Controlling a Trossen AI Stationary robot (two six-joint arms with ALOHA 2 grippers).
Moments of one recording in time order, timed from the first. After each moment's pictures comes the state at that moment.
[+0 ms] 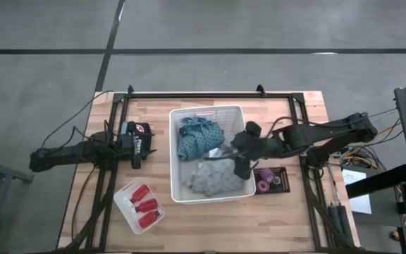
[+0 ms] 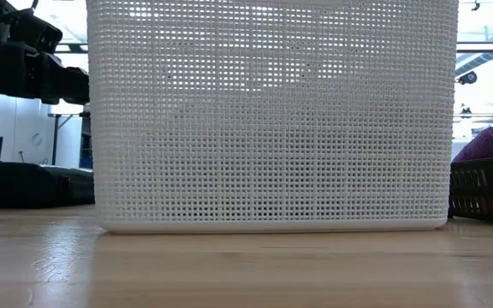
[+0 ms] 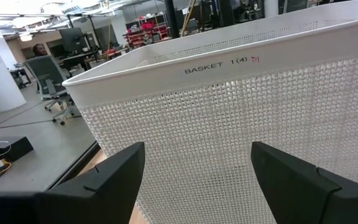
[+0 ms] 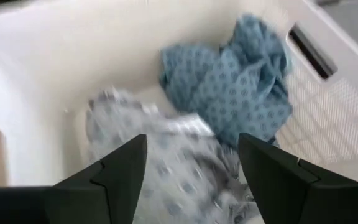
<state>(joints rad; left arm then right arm) 0.11 0.02 0.05 -0.10 -0.07 0.23 0.25 1.44 1.43 -0.86 0.39 0.43</state>
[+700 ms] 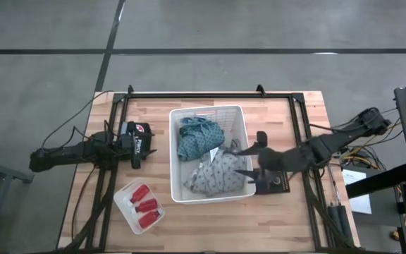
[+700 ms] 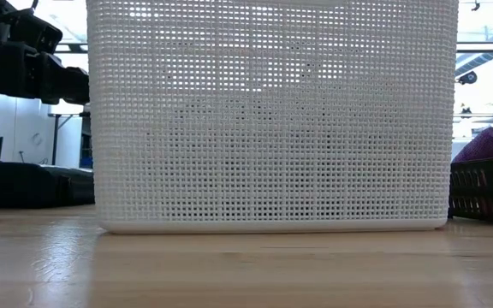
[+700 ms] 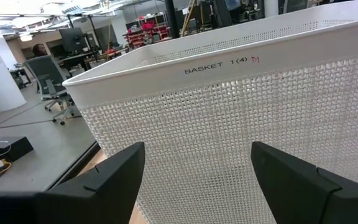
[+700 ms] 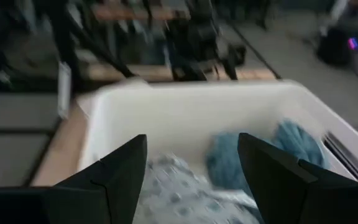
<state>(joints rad) 0.11 0.02 0.05 -0.09 -0.07 0.23 0.45 1.20 1.15 -0.37 0.52 0.19</state>
